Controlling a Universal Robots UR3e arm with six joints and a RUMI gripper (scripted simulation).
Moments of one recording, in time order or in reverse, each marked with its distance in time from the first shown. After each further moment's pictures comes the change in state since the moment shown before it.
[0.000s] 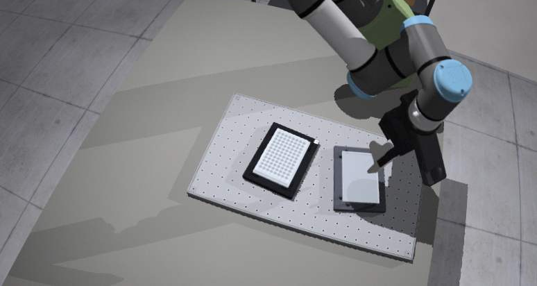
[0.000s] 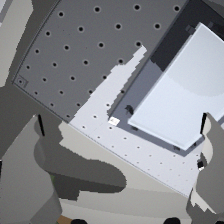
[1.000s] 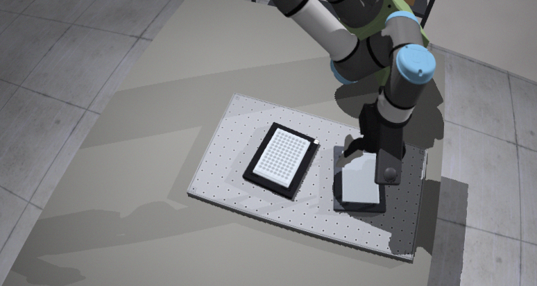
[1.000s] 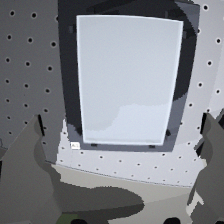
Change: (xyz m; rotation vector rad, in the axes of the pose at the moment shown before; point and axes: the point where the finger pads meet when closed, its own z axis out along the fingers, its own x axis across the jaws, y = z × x) arm 0.064 0.015 0.008 0.137 0.051 0.459
